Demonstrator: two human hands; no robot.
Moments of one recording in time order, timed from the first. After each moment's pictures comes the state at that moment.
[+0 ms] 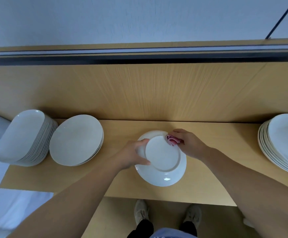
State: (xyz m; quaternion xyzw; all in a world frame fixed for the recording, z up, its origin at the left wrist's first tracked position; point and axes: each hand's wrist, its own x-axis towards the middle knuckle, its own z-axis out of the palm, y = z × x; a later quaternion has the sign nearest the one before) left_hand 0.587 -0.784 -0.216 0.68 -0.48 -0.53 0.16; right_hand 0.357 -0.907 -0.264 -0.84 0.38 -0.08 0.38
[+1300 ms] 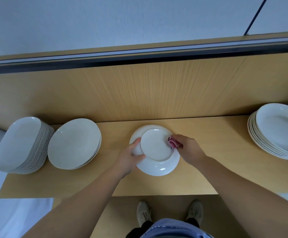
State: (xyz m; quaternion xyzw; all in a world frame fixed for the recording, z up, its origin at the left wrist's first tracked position) left_hand 0.580 -0.757 -0.242 0.70 -0.35 -0.55 0.30; right_hand 0.347 -0.858 -0.266 -0.75 0.50 -0.16 0.39
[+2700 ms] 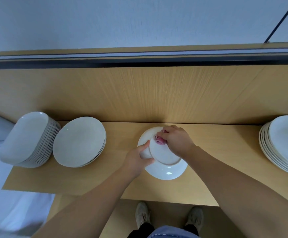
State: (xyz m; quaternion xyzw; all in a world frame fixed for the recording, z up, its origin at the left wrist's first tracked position) left_hand 0.567 -0.768 -0.243 0.73 -0.39 -0.48 0.30; right_hand 0.405 -0.899 -0.256 -0.93 0.33 -0.07 0.10
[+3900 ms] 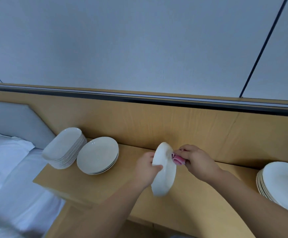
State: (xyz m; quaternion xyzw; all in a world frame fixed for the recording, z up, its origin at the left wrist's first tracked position) left_hand 0.492 -0.763 -0.135 0.77 -0.36 -0.36 0.39; right_hand 0.321 -0.894 -0.142 -0.94 0.24 -0.18 0.18
